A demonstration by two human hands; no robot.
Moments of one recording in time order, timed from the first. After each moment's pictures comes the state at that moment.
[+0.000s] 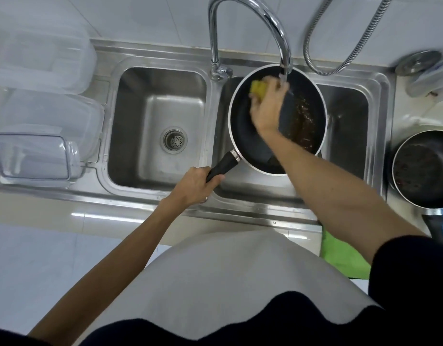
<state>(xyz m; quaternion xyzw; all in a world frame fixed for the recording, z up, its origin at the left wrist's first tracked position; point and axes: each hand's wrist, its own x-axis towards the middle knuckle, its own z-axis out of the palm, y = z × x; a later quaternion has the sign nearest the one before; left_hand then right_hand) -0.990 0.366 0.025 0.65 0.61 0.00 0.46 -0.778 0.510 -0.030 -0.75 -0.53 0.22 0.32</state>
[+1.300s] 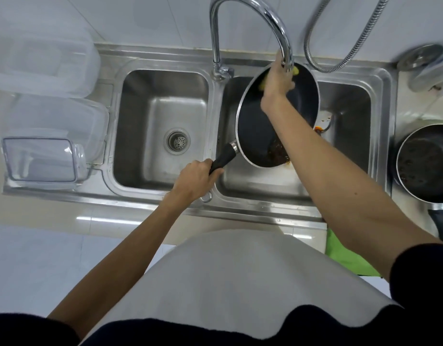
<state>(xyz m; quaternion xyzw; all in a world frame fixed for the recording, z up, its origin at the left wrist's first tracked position) -0.995 0.373 0.022 0.72 0.62 -0.05 0.31 -0.790 0.548 0.042 -0.73 -0.10 0.48 0.48</state>
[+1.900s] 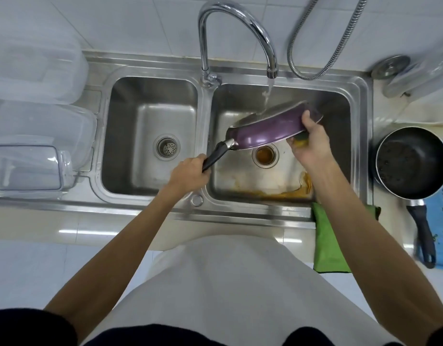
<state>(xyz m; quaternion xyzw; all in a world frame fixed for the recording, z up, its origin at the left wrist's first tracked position) -0.989 0.394 0.013 0.70 0.62 -0.06 0.36 -0.696 0.420 0.051 -0.56 0.07 0.59 0.58</state>
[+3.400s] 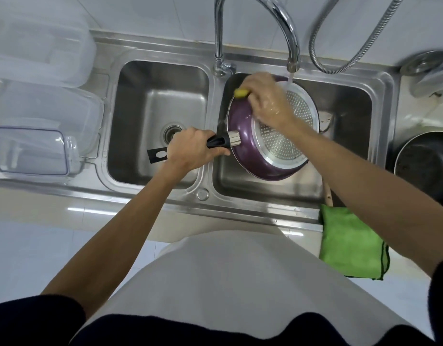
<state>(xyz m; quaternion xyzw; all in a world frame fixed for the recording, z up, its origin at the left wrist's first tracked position) -0.996 0.437 0.032 0.79 0.58 -0.01 0.20 -0.763 0.514 0.012 -0.50 -0.81 0.17 0.25</state>
